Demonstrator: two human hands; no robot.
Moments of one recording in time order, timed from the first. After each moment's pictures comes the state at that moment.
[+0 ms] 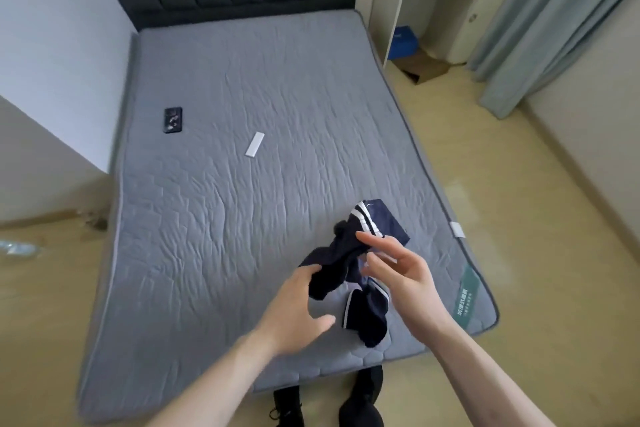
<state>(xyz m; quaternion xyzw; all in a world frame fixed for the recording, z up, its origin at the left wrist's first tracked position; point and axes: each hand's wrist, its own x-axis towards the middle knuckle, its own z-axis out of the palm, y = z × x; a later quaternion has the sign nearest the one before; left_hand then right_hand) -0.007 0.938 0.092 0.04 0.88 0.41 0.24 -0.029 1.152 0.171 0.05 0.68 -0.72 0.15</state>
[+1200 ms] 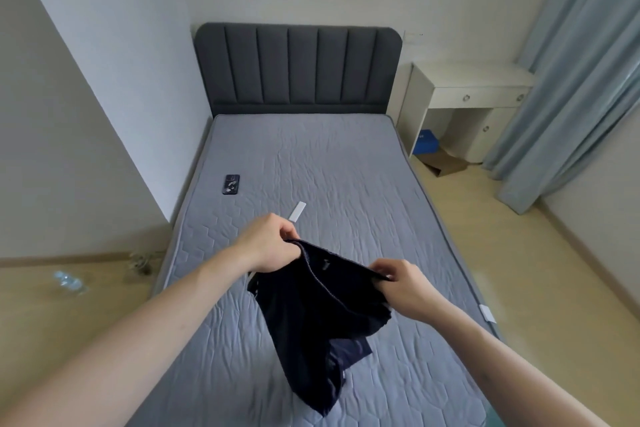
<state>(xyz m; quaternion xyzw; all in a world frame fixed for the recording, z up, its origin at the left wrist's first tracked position) -0.052 0.771 0.300 -0.03 0.95 0.30 0.09 -0.041 1.046 0.257 -0.06 0.90 -0.40 0.18</state>
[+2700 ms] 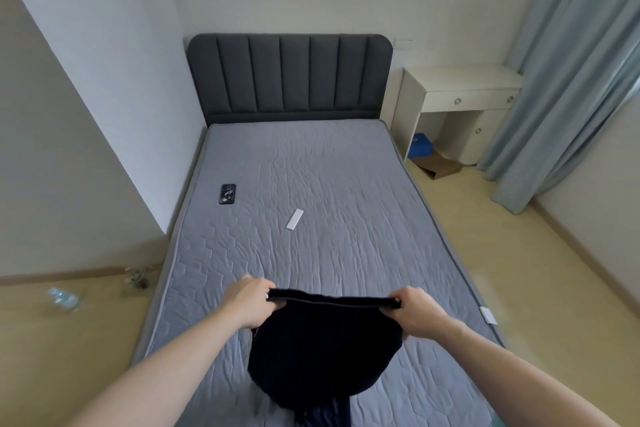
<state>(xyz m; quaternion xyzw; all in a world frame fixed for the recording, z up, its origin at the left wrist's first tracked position) -0.034 0.736 0.180 -0.04 0.97 0.15 0.19 -0.054 1.079 0.193 -0.02 0.93 -0.23 0.29</state>
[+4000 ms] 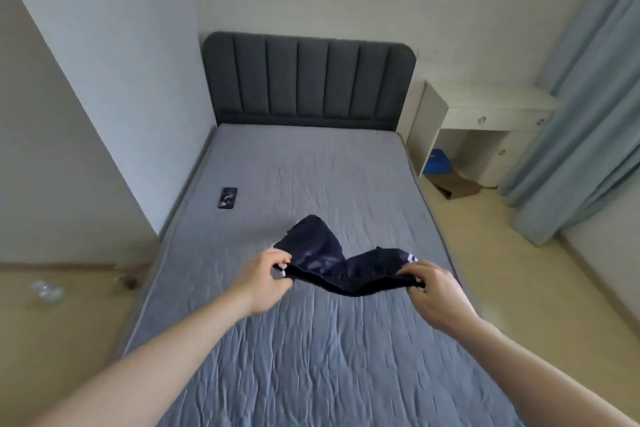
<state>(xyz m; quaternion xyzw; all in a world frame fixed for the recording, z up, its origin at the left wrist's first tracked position) -0.138 0.778 0.201 -0.05 0.92 0.40 0.03 -0.184 1.115 0.213 -0.11 0.96 -0.26 0.04</state>
